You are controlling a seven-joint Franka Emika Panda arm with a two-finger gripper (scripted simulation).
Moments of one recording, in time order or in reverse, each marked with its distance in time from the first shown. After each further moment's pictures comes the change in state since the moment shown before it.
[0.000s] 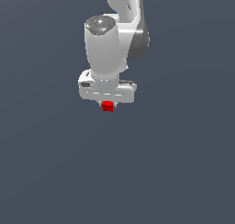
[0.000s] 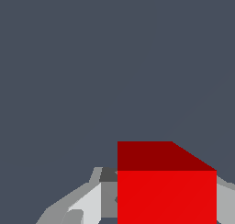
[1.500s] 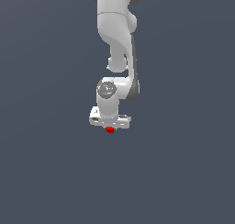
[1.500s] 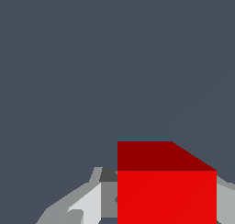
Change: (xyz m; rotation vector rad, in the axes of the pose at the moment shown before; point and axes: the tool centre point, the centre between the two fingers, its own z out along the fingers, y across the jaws) arm 0.000 0.000 0.199 0.000 -0.002 0.000
